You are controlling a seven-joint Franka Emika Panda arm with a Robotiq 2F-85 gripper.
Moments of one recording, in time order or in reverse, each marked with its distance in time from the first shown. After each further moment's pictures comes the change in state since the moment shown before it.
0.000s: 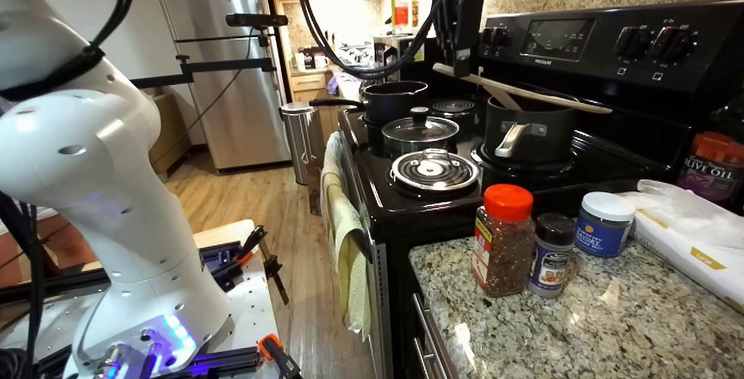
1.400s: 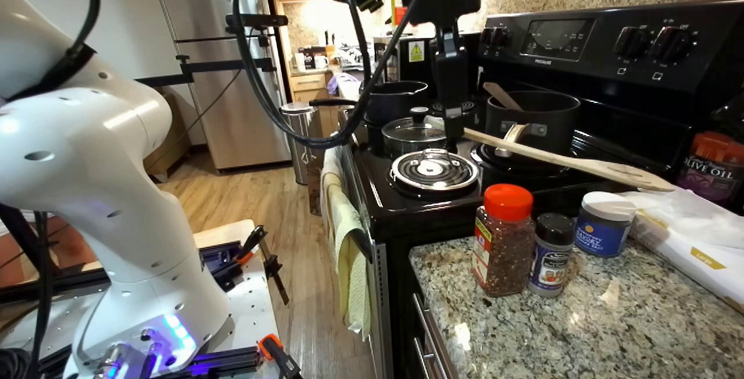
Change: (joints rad) arm -0.180 -0.150 -0.077 -0.263 -0.008 0.150 0.030
